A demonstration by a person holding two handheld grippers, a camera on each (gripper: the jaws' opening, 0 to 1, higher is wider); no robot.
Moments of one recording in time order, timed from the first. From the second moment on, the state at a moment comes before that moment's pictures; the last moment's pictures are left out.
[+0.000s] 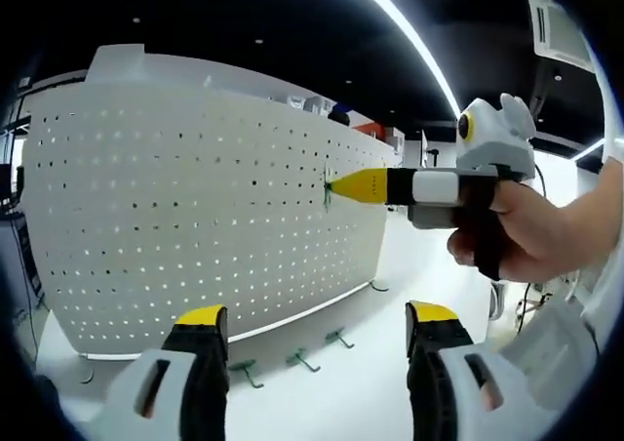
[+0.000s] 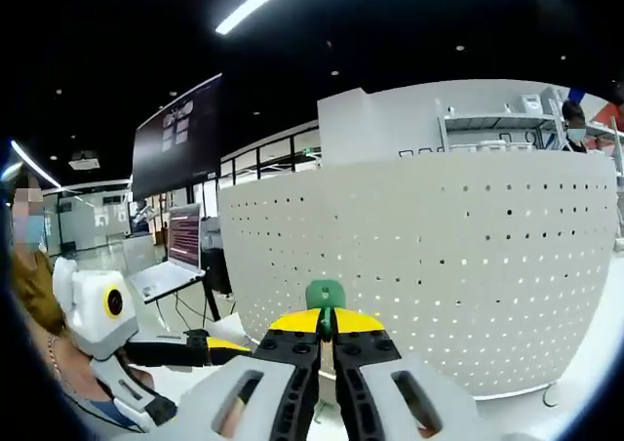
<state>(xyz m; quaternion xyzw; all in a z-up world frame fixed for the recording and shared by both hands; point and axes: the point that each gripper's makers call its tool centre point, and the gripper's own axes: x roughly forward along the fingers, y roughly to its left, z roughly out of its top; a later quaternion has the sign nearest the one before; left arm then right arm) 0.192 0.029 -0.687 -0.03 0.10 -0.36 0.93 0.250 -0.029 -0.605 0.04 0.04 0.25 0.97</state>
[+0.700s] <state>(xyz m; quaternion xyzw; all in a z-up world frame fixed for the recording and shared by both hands) 0.179 0.033 -0.701 -0.03 0.11 -0.36 0.92 0.295 -0.025 -0.563 0.07 0.00 0.22 0.97</state>
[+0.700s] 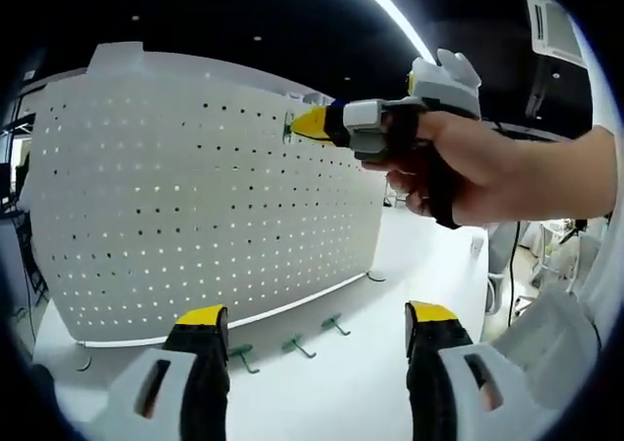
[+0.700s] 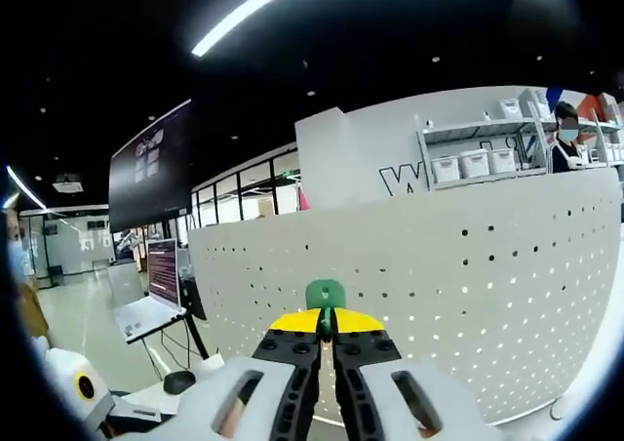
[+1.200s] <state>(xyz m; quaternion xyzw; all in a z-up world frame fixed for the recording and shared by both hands) 0.172 0.037 -0.710 -0.03 0.11 -0.36 0.92 0.319 -0.024 -0.554 0.08 -0.01 0.19 0.98</state>
